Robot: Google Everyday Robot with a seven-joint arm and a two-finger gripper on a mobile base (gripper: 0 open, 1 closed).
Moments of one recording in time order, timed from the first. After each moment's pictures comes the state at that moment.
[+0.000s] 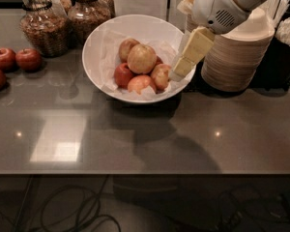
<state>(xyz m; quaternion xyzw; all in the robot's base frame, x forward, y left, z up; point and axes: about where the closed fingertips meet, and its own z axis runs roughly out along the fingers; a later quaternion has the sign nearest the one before) 0.547 -0.077 1.000 -0.63 0.69 0.08 0.33</state>
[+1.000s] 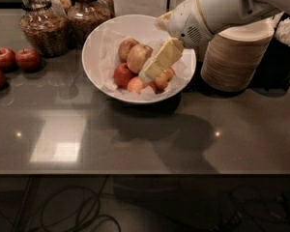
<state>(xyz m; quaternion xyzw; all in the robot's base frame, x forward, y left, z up) 0.574 -0.023 0.968 -0.59 0.68 0.21 0.38</state>
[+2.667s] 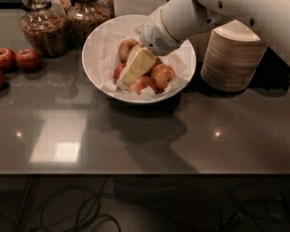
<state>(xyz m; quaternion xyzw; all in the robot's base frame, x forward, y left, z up) 0.597 0.028 0.935 -0.61 0.69 0.17 0.37</state>
